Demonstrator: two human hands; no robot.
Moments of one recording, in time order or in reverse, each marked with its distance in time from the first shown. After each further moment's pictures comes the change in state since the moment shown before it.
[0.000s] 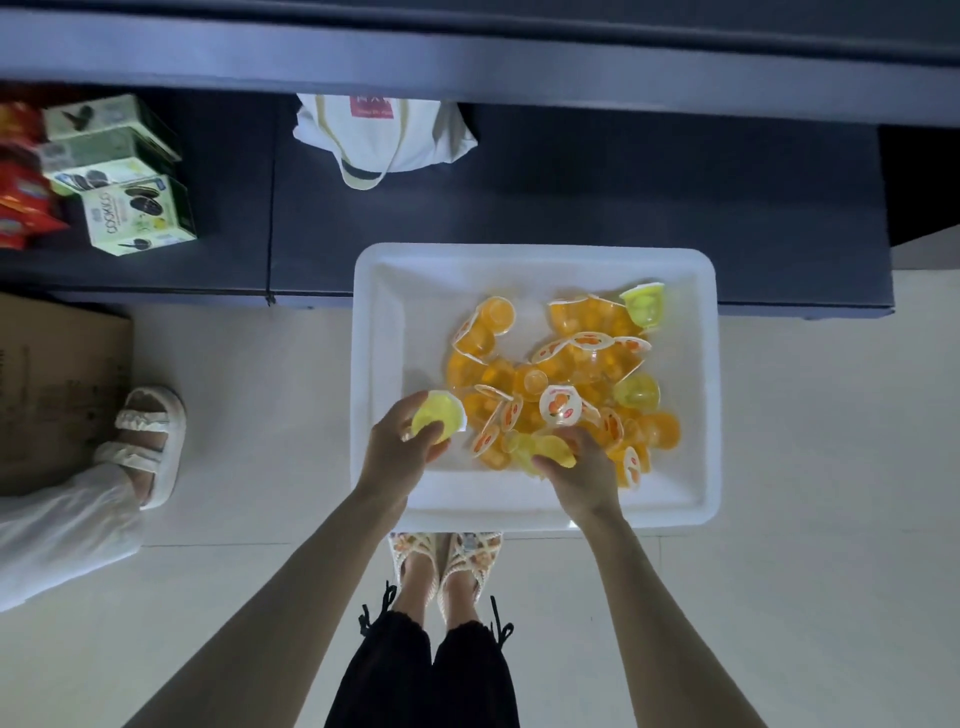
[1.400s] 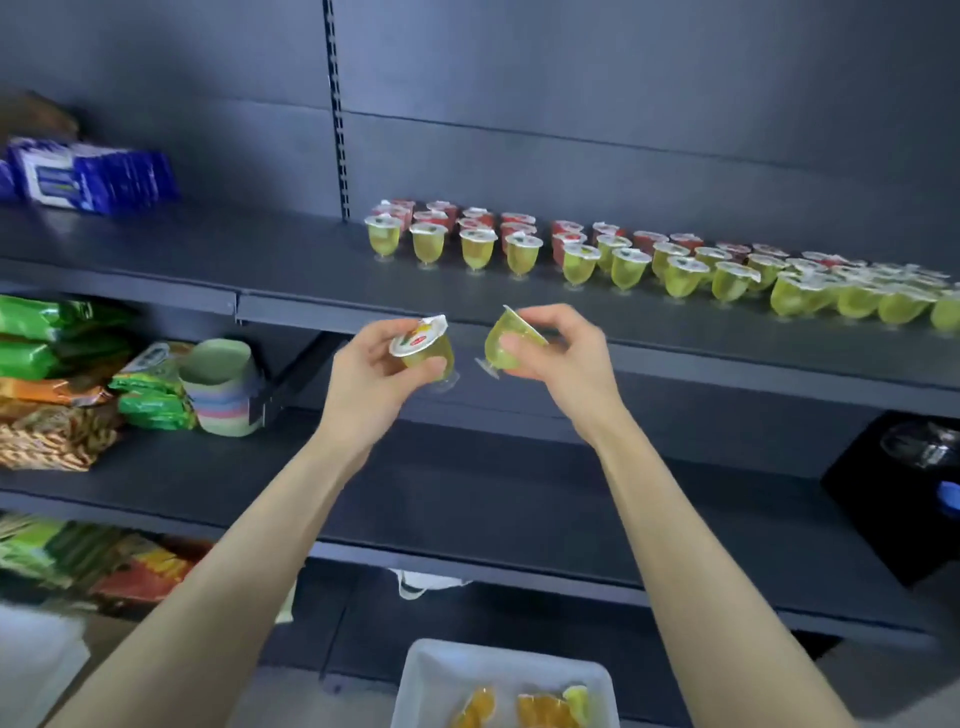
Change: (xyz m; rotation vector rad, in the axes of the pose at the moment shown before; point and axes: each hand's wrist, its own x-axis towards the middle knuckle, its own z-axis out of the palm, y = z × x) left_hand -0.452 0.440 -0.053 -0.126 -0.007 1.241; right_hand -0.355 -0.482 -0.324 0.520 0.020 -1.183
